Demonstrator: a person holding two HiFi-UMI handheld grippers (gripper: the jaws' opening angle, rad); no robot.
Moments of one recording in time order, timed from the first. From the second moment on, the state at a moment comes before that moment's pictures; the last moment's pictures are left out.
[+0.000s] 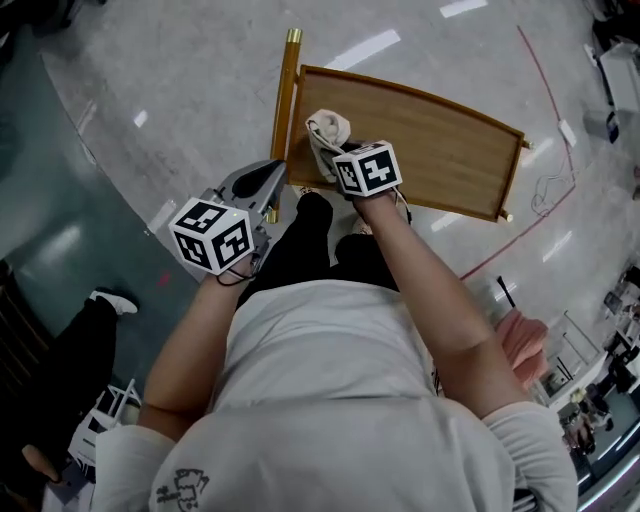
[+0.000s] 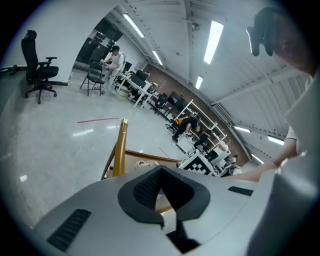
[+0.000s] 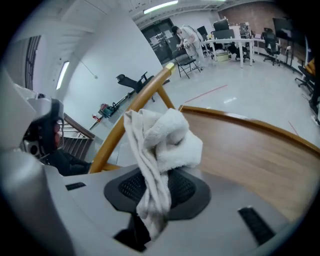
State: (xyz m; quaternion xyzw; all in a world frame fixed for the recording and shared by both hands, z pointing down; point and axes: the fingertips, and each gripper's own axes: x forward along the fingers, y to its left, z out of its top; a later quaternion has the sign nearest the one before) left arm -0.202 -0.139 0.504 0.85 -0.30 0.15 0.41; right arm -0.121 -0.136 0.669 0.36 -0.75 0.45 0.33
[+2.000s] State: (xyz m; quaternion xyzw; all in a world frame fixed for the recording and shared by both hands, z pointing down) left arm 0.039 0.147 0.199 0.97 -0.21 -0.01 0.15; right arm 0.104 0.166 0.217 0.49 -0.86 0.14 -0.02
